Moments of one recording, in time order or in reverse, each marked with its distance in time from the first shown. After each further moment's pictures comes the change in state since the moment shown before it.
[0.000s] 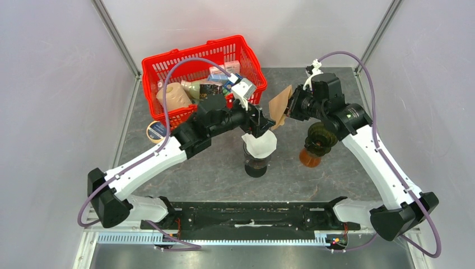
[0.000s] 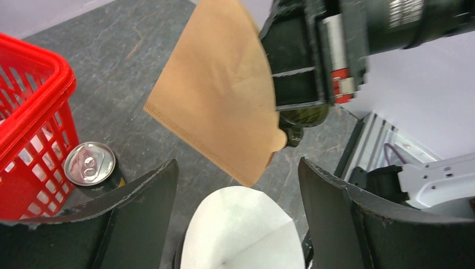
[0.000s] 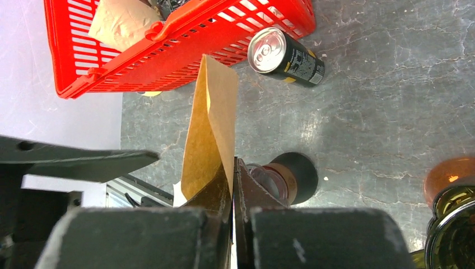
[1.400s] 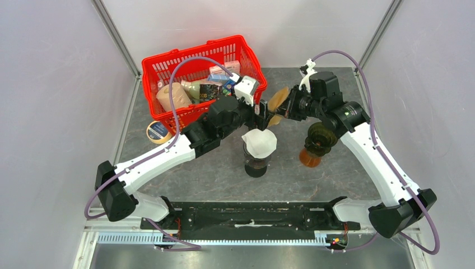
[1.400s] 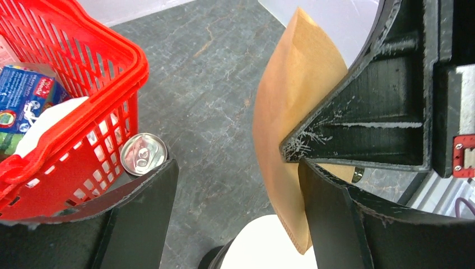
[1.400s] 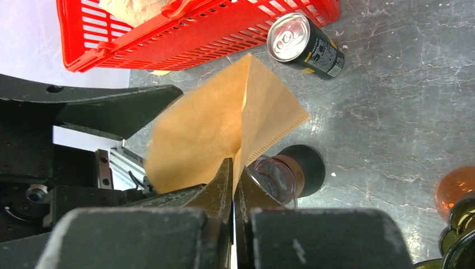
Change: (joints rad) left arm -0.045 0.096 0.032 -0.001 -0.315 0.000; right arm 0.000 0.025 0.024 -0.013 -0.095 -0.025
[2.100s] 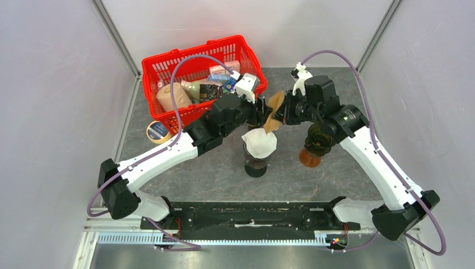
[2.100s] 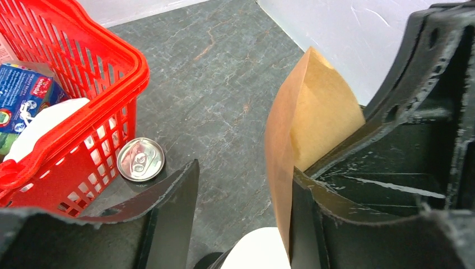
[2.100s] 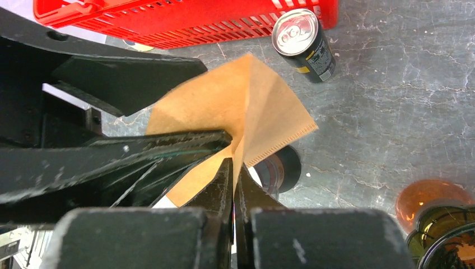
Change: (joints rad) left arm 0.000 0.028 0.033 0.005 -0.023 -0.035; right arm 0.077 -0.018 0.000 -0.022 0.052 -0.173
